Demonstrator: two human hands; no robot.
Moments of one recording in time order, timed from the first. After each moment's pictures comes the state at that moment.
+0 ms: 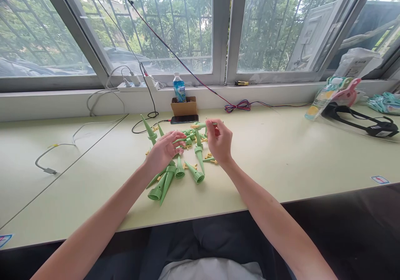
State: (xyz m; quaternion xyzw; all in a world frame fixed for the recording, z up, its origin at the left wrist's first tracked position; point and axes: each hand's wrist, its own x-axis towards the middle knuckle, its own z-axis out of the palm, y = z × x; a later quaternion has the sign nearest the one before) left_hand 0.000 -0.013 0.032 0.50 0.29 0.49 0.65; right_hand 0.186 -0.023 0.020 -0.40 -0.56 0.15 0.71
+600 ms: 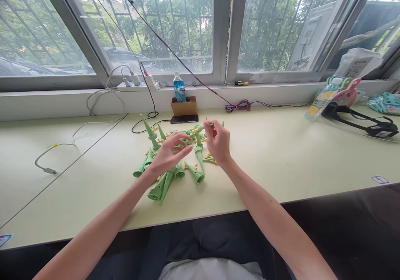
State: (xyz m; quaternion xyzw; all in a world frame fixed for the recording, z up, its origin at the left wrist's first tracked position) left_hand 0.006 -0.024 0.025 0.75 0.33 0.44 0.36; right_hand 0.187 -0.025 0.021 -0.45 -0.59 0.14 0.66
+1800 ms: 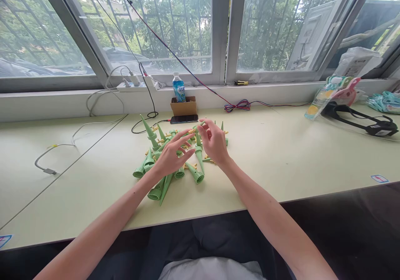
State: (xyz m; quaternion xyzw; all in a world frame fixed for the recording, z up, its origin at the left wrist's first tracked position) left_hand 0.013 -0.023 0.018 0.77 0.33 0.45 0.33; right_hand 0.184 -0.026 0.022 -0.42 -0.64 0.16 0.62
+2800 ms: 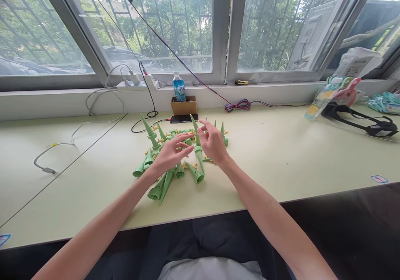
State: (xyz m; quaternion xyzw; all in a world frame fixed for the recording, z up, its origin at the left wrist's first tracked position) left_hand 0.008 -0.018 0.018 0.76 0.37 0.39 0.37; right_hand 0.185 -0.019 0.016 -0.46 -0.68 0.16 0.55
